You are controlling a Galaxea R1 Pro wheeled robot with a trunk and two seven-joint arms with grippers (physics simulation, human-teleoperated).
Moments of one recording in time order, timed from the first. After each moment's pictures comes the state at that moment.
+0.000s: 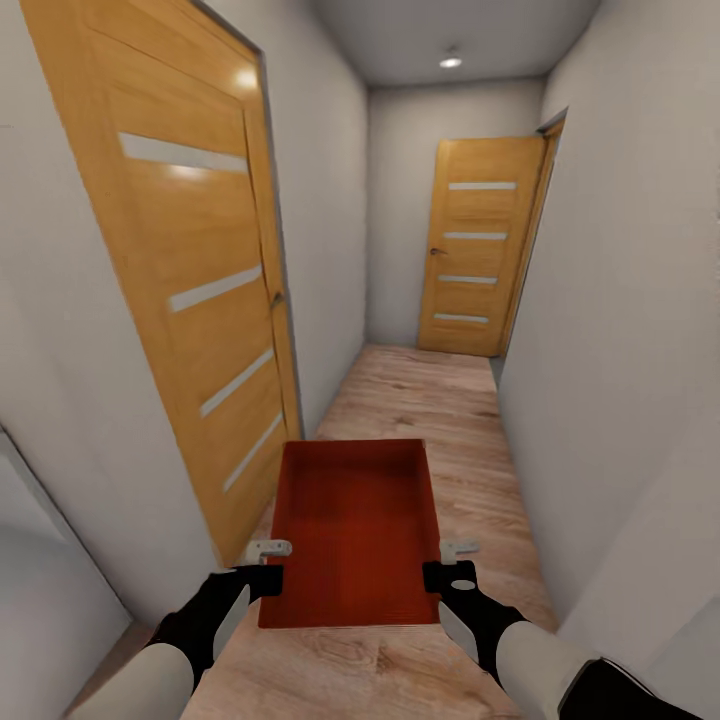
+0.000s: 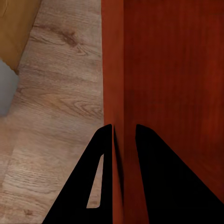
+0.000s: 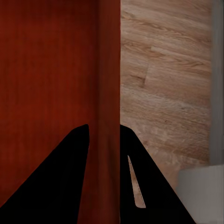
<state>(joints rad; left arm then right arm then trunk) -0.62 -0.05 0.00 -0.48 0.03 0.33 -0.02 -0.75 0.10 0.65 -0.14 -0.56 -0.05 -0.27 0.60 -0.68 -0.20</state>
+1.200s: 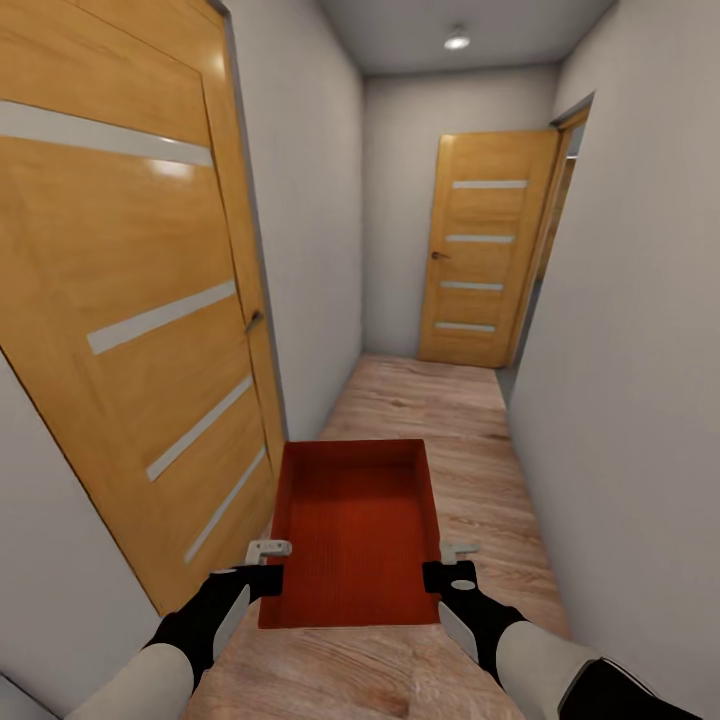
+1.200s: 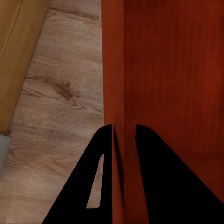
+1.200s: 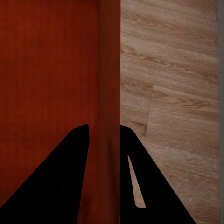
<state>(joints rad) -0.62 -0.05 0.00 -0.48 0.03 0.33 -0.02 -0.75 0.10 0.65 -0.14 -0.56 -0.05 -0.27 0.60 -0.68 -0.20</state>
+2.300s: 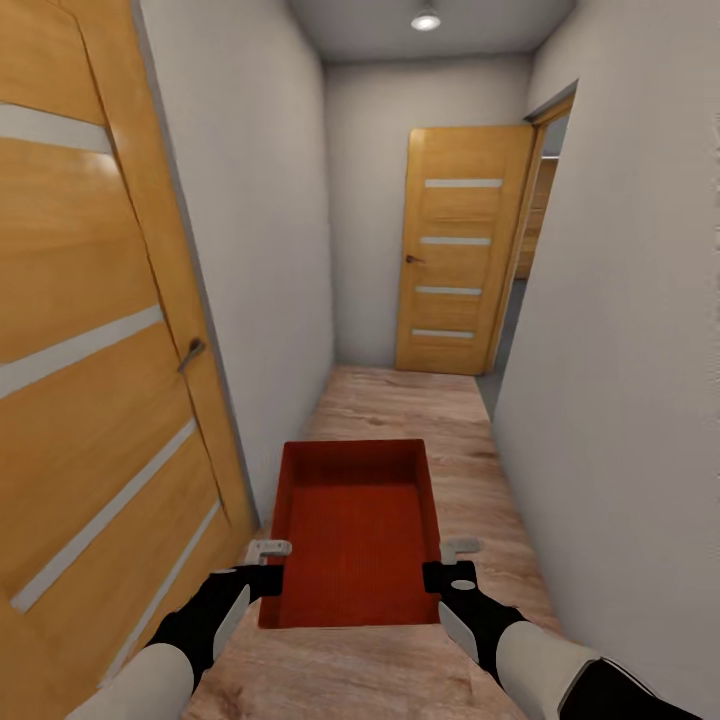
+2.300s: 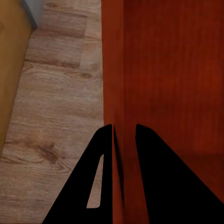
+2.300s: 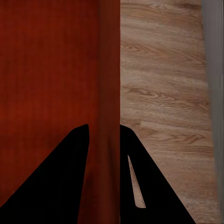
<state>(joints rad) -0.62 -0.05 0.00 -0.48 0.03 0.33 -0.02 -0.75 0.10 0.65 -0.14 -0.56 -0.05 -0.27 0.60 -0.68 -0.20</state>
